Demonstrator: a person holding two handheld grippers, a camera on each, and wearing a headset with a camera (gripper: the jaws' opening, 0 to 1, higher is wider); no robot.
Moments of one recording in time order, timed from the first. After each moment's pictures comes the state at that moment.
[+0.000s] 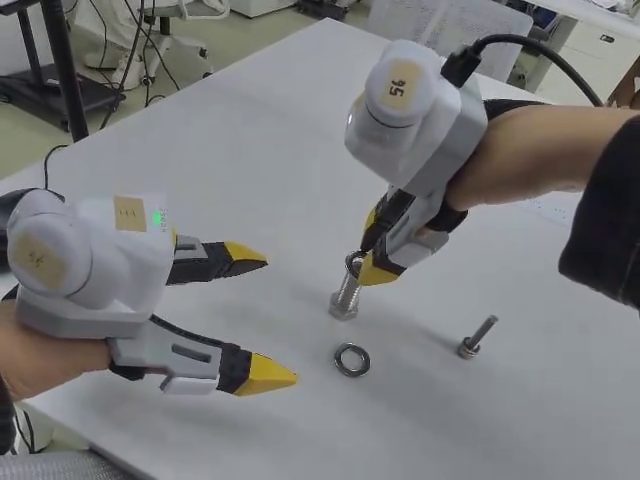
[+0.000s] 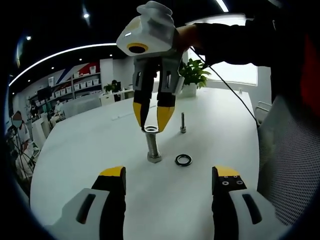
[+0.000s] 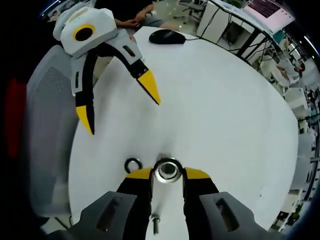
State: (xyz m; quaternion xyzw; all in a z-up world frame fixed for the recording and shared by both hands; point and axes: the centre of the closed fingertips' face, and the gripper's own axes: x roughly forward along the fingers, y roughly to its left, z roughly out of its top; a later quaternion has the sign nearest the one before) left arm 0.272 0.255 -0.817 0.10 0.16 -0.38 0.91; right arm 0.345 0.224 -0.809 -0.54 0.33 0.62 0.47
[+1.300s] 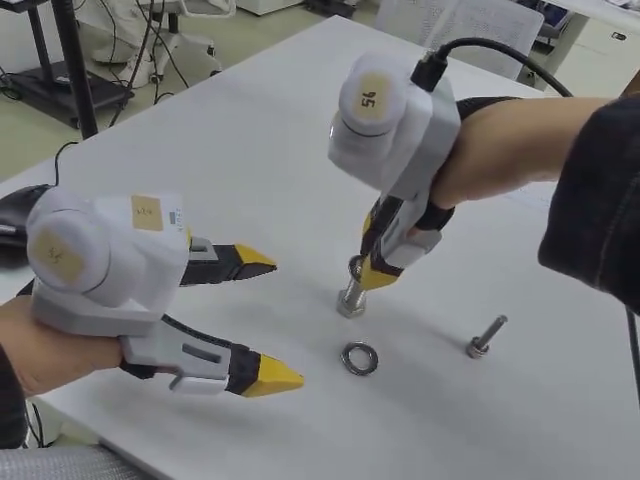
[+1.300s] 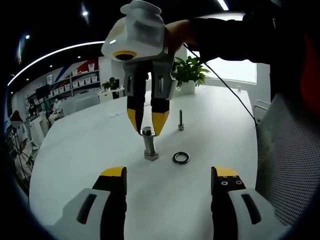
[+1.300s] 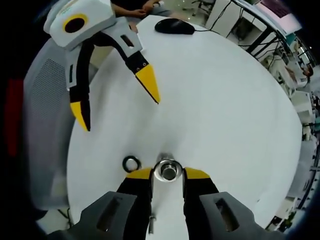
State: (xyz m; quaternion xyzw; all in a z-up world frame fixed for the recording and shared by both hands) left arm 0.271 0.253 -0.820 0.10 0.17 -0.38 0.90; right arm 0.345 0.231 -0.823 -0.58 0.34 0.61 0.42
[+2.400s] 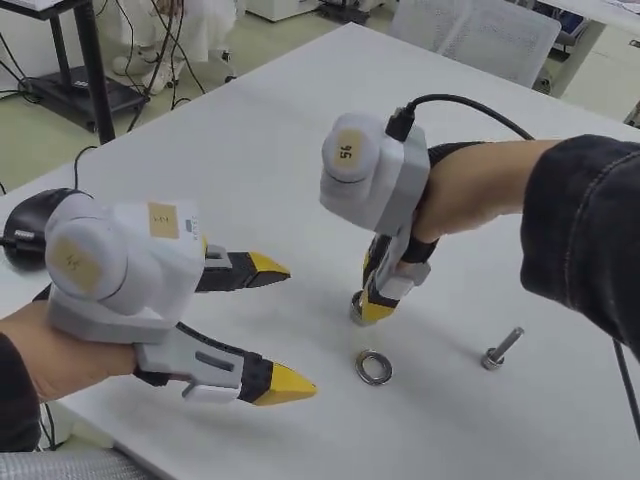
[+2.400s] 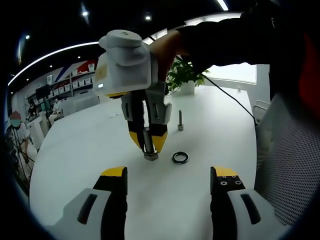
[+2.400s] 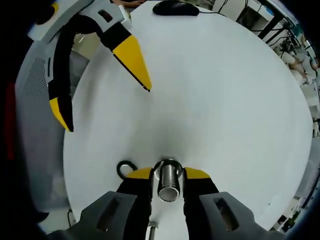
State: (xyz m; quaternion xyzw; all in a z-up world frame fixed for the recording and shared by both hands) left arm 0.267 0.255 -0.820 0.10 0.17 -0.38 0.90; right arm 0.346 0.231 -0.864 -0.57 0.38 0.60 0.40
